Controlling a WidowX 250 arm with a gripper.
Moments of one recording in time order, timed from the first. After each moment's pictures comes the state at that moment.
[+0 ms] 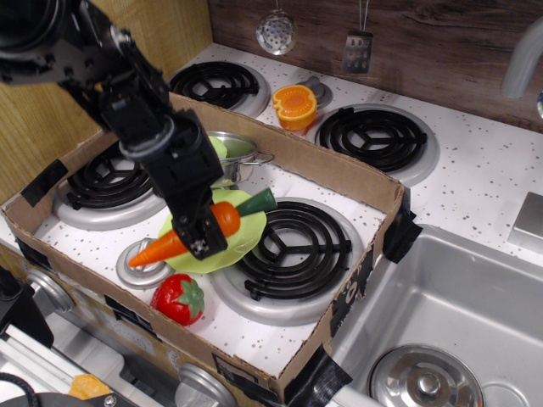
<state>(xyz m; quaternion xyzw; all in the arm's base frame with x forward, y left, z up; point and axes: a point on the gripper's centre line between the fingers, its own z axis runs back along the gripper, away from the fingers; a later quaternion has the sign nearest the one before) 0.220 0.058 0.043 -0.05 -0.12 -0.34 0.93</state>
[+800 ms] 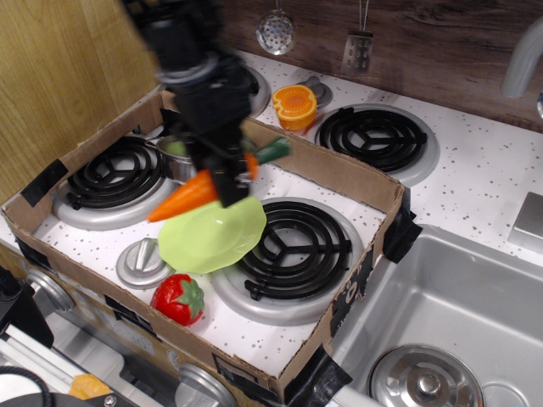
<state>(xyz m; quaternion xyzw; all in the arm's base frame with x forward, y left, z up) 0.250 0.046 0.074 -0.04 -0.06 -0.21 0.98</state>
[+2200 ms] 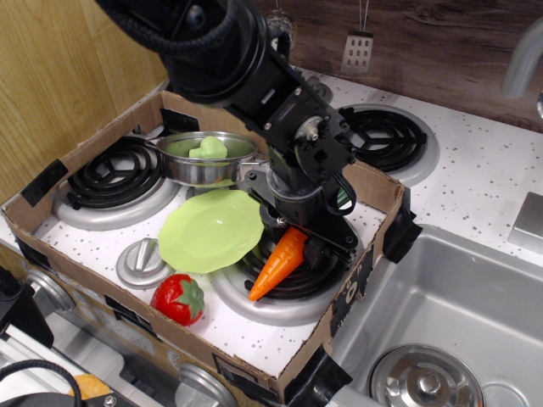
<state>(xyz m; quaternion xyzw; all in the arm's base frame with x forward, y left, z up) 0.261 -0.023 0.018 0.05 -0.14 -0.09 0.98</state>
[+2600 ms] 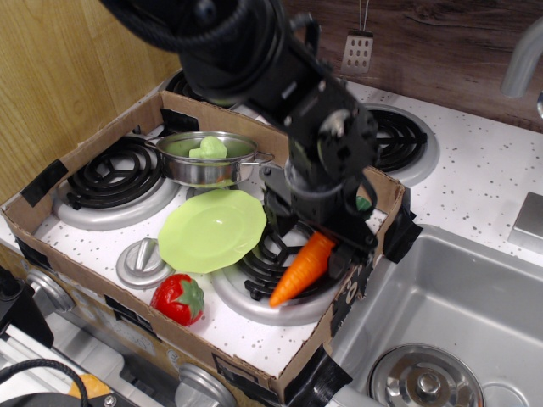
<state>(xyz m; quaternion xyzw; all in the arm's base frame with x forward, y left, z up) 0.262 -0.037 0.036 0.06 -0.15 -0.10 0.98</state>
